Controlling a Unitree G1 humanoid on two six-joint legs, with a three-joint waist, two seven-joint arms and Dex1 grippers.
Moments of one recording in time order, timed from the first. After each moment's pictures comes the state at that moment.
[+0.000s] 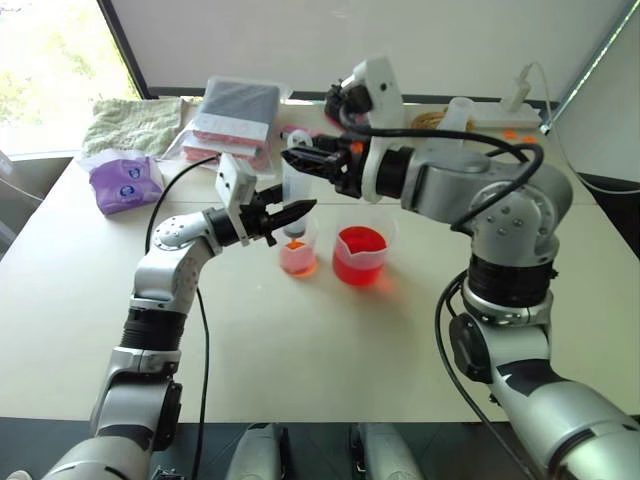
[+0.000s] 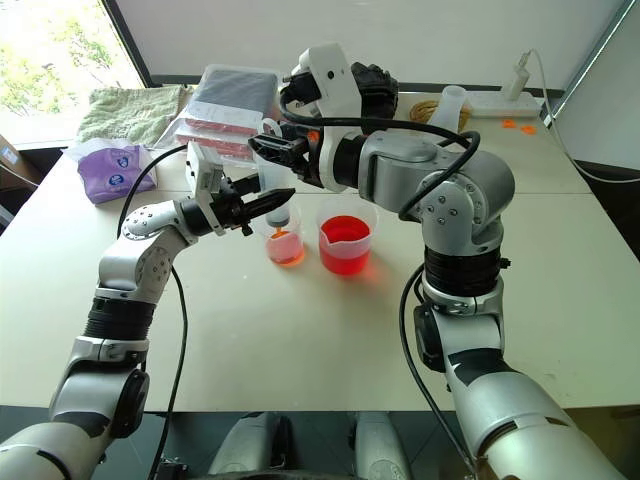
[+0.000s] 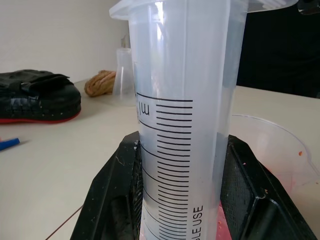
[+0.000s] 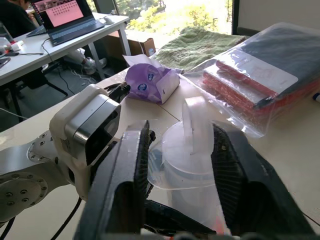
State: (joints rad) left arm -0.66 0.38 0.02 0.15 -0.42 0.28 -0.93; right arm -1.07 -0.23 -0.06 -0.23 0.75 1.30 0.24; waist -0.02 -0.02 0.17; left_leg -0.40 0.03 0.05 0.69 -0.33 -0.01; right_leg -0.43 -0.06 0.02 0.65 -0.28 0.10
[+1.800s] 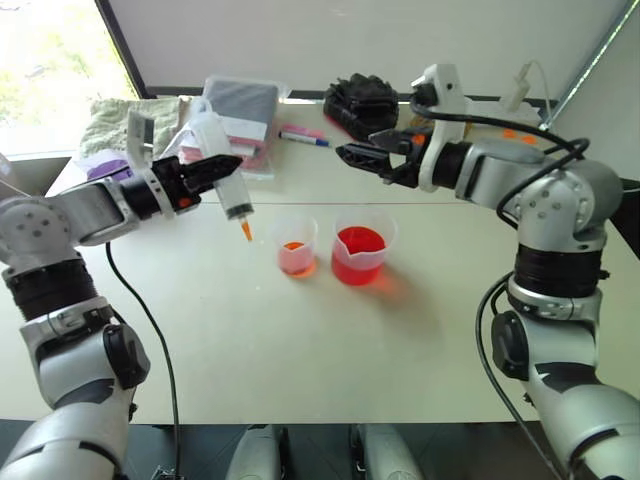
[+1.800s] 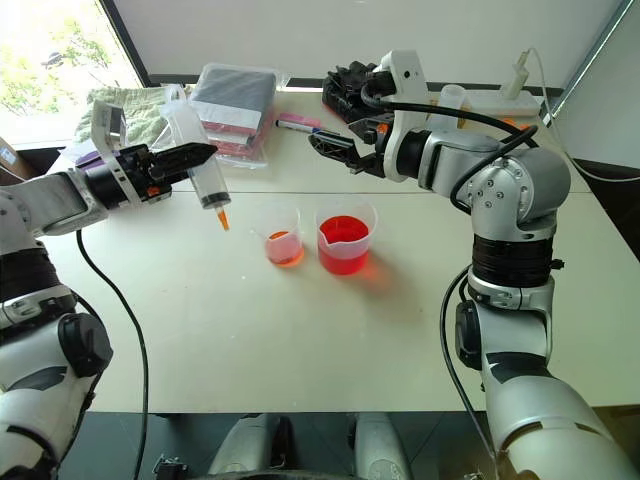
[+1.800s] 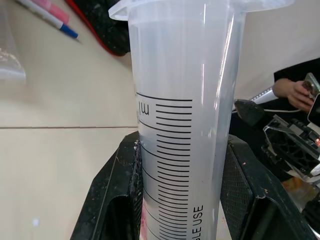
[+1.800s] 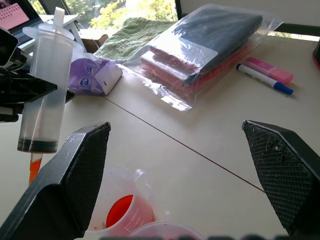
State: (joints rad) left arm -0.89 0.61 0.52 0.26 -1.05 1.51 -0.33; right arm -1.03 -0.42 -0.13 -0.07 0.67 1.23 0.38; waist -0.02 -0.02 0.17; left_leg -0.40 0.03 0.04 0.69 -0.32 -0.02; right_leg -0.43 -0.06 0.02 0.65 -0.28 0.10
